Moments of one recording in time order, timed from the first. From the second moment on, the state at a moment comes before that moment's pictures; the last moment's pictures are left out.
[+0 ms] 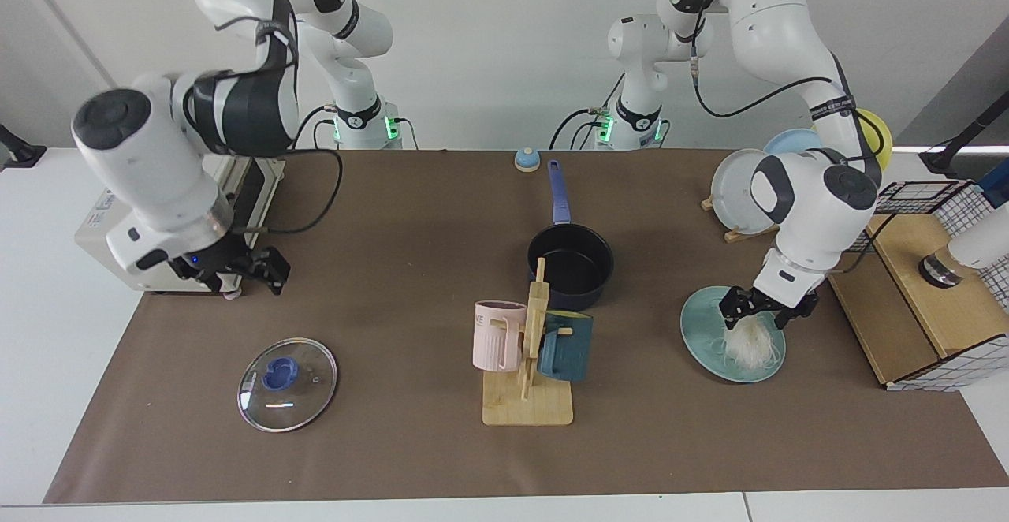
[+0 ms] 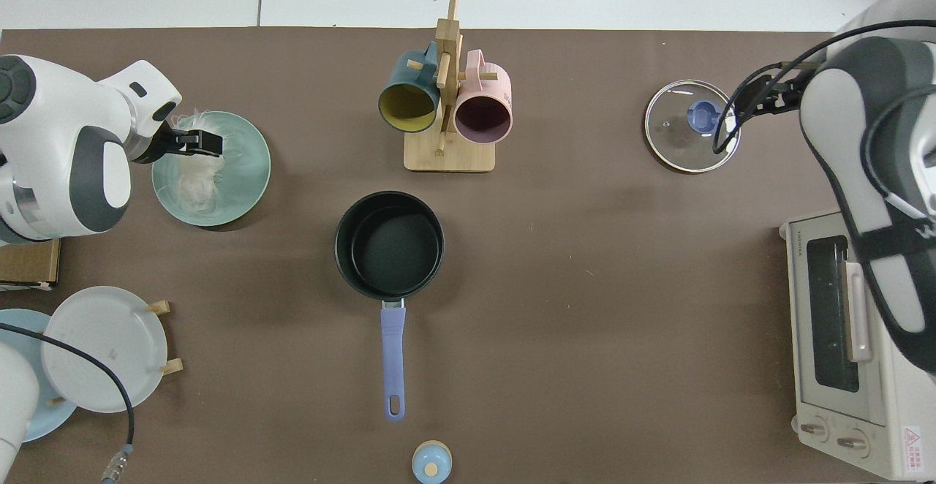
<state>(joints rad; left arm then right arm) -0.01 0.44 0.04 -1.67 -0.03 2.25 0.11 -0.02 0.54 -0.02 -1.16 -0.01 1.70 0.04</state>
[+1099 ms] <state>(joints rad) -0.01 0.53 0.04 -1.70 -0.03 2.37 0.03 -0.02 0.85 -0.02 -1.04 -0.01 1.91 0.04</state>
